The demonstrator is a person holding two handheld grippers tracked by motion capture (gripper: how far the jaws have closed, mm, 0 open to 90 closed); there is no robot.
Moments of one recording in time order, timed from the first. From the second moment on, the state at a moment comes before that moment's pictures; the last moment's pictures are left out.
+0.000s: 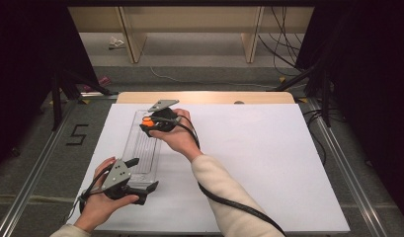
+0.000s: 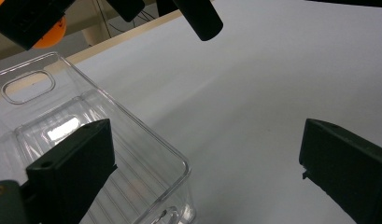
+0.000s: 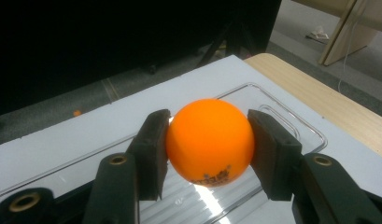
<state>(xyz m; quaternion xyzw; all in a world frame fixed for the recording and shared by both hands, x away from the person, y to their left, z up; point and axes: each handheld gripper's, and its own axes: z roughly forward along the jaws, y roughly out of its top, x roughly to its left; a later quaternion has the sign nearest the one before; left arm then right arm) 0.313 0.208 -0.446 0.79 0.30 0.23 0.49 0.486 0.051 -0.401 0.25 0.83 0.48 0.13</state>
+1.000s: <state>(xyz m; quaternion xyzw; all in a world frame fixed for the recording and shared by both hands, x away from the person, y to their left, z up) 0.313 0.207 -0.446 0.79 0.30 0.22 0.49 0.493 0.063 -0.403 0.25 0.84 0.47 0.13</state>
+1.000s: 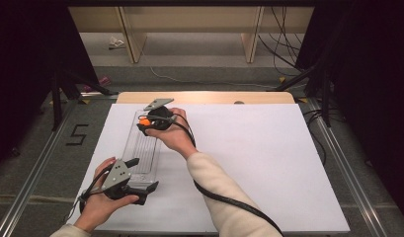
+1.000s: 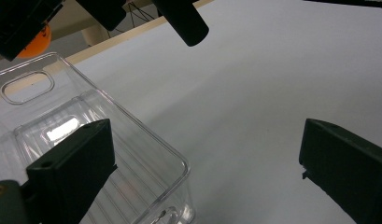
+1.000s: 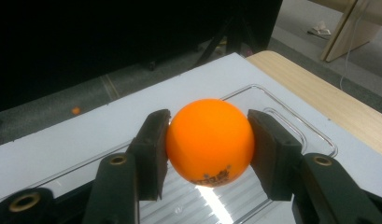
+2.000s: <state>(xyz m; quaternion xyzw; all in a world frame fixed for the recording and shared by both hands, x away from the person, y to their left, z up) 0.313 0.207 -0.446 0.79 0.30 0.22 0.49 0.501 0.069 -0.410 0.26 0.84 0.46 0.13</state>
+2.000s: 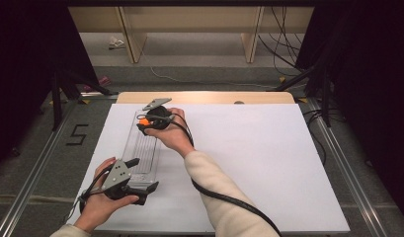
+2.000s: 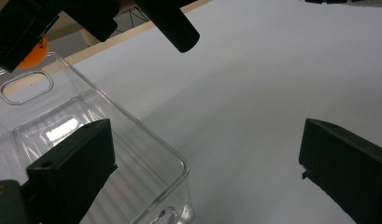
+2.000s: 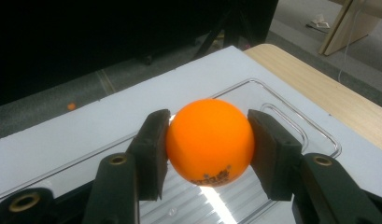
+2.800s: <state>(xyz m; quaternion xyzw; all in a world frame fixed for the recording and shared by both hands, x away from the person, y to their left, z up) 0.313 0.207 -0.446 0.79 0.30 0.22 0.49 0.509 0.074 -0.418 0.27 0.84 0.45 0.12</state>
